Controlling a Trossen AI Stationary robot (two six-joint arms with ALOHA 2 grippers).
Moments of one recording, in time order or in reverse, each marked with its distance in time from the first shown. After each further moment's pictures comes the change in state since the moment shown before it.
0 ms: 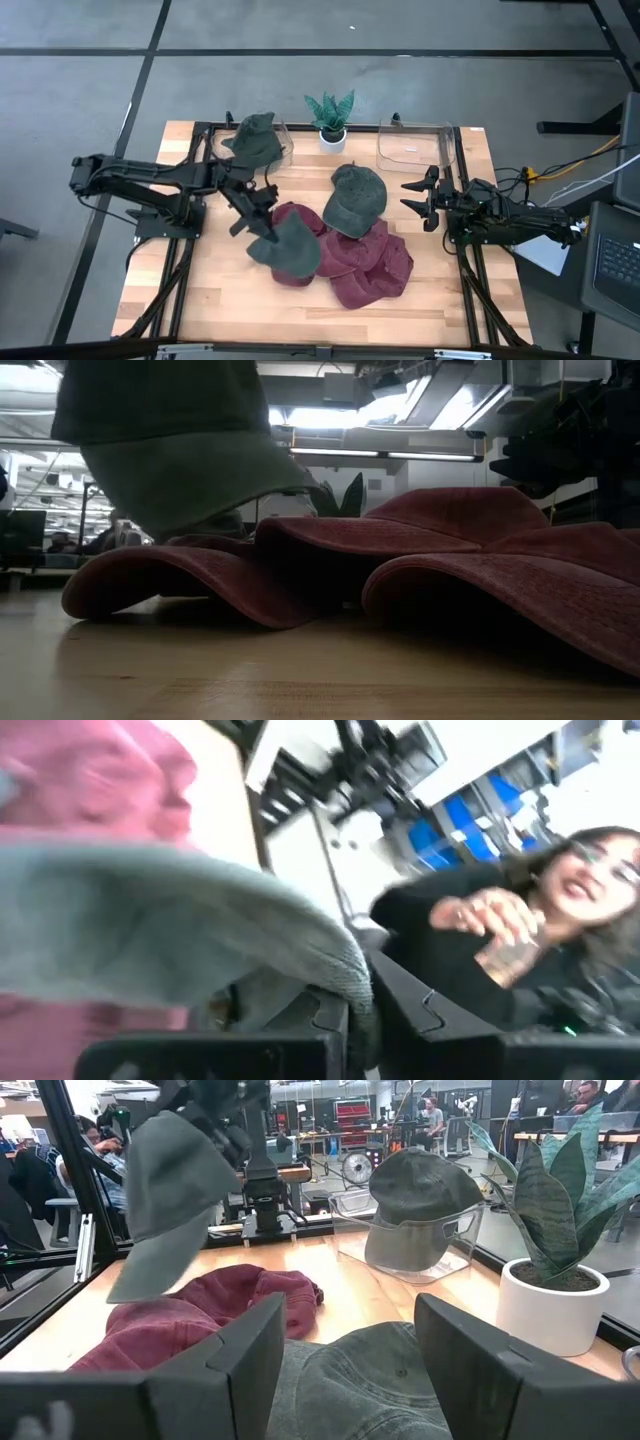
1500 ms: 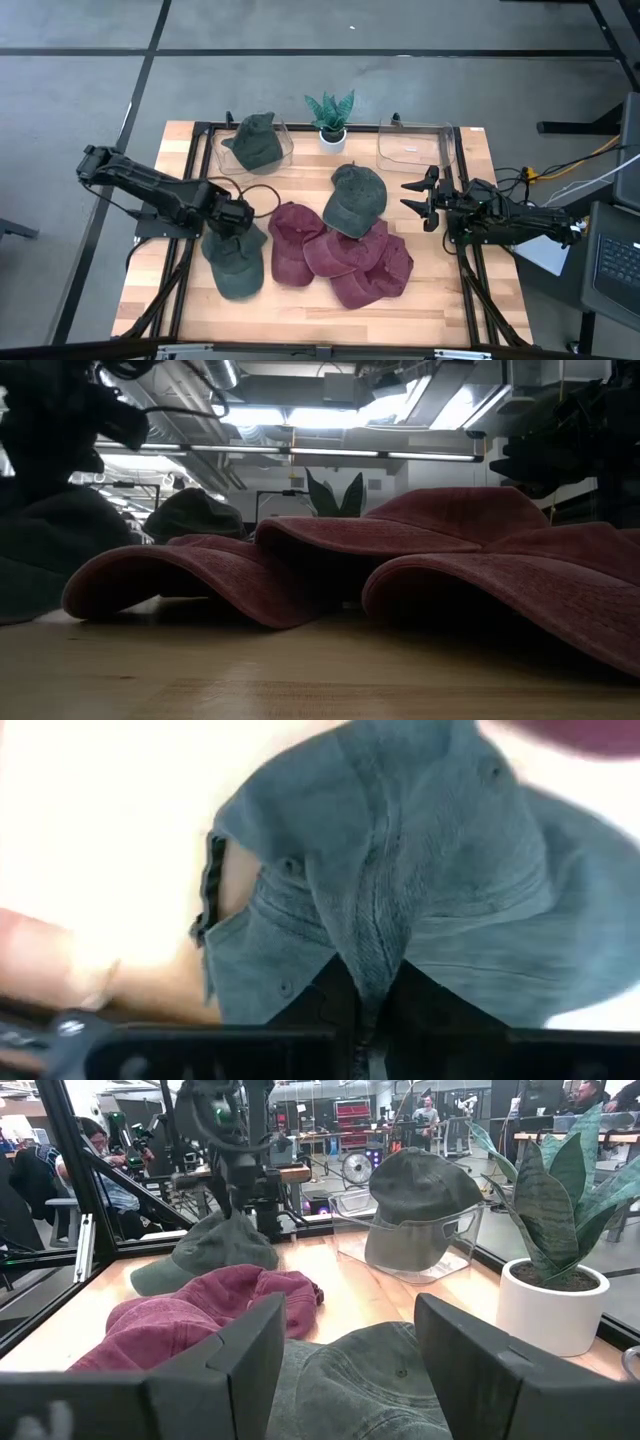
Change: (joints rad) left arm -0.291 0.054 0.023 -1.018 -0.696 -0.036; right arm 0.000 0.000 0.000 0.000 0.000 0.000
